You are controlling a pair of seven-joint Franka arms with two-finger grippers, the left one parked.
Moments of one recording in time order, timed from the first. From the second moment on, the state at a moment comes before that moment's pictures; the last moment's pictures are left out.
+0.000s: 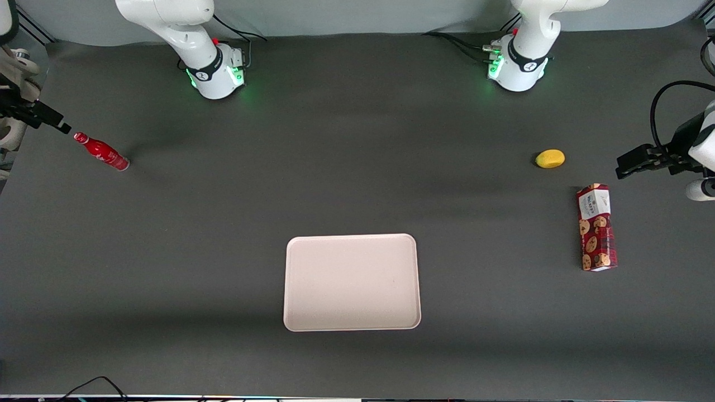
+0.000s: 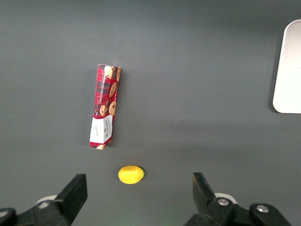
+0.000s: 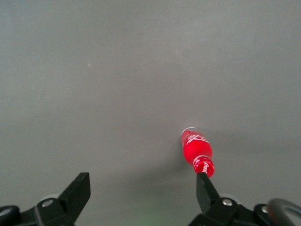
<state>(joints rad) -0.05 -0.44 -0.55 -2.43 -0.14 2.05 -0.22</state>
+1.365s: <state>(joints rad) -0.13 -0.32 -0.70 -2.63 -0.23 2.42 -0.31</state>
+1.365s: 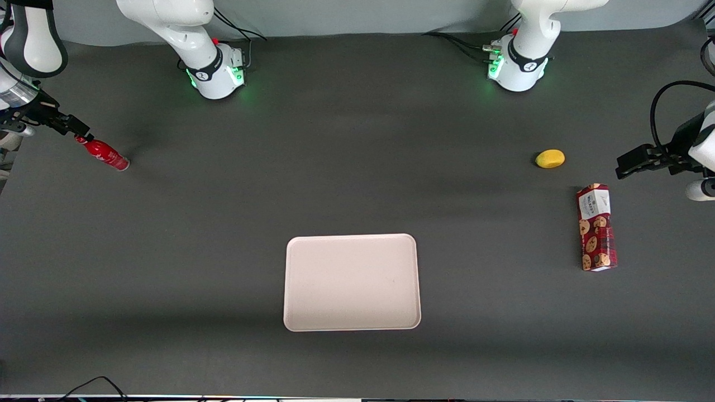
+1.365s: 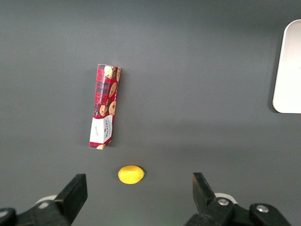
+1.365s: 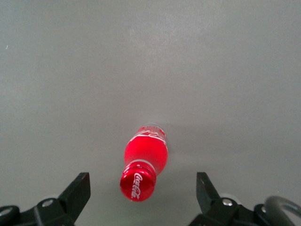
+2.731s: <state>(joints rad) -0.12 -0.29 -0.73 -2.65 -0.23 2.45 -0.31</state>
